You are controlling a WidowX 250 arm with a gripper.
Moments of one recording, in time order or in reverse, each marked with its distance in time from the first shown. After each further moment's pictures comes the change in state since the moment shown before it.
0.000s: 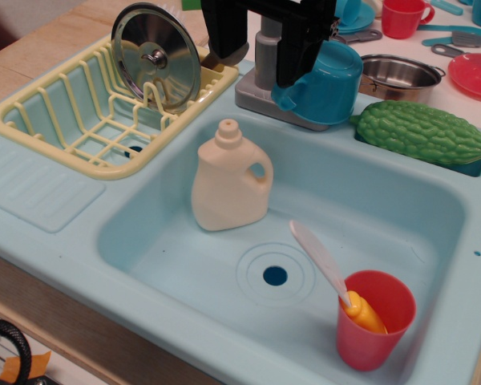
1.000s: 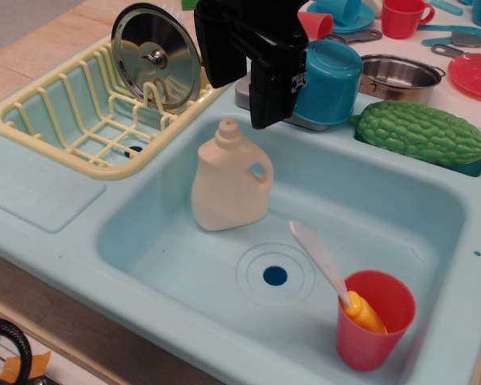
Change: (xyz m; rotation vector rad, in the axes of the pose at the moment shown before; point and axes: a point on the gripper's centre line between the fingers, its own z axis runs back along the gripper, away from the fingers) arm -0.025 -0.009 -0.009 -0.040 -0.007 -0.325
